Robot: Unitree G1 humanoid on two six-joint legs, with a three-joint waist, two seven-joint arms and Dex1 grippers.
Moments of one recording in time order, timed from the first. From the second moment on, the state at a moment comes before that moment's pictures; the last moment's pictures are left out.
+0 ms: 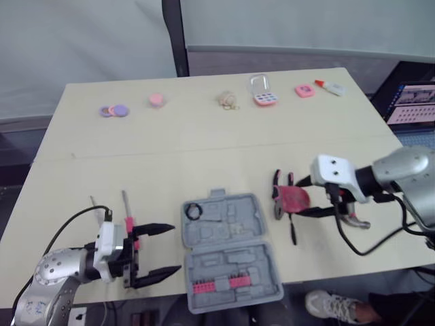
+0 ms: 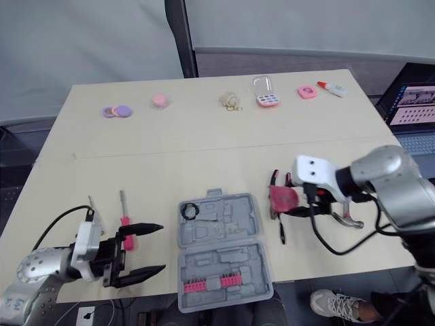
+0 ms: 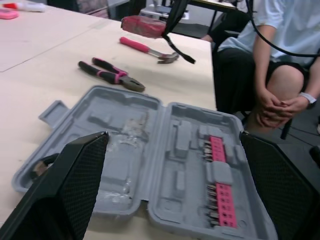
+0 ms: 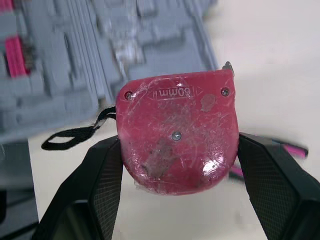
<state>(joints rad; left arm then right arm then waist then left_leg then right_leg) 0.23 0.65 0.18 -0.35 -0.58 0.11 -1.12 -0.66 -1.02 0.25 -0.24 0.19 0.59 1.39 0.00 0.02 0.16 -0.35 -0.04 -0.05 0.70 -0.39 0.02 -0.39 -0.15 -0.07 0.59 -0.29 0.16</state>
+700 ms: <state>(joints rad) 0.24 0.66 0.23 -0.35 -0.59 0.16 -1.05 -1.06 -0.70 0.84 -0.14 -0.17 0.95 1.38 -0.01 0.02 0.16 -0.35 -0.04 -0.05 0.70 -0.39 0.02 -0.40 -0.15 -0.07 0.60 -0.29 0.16</state>
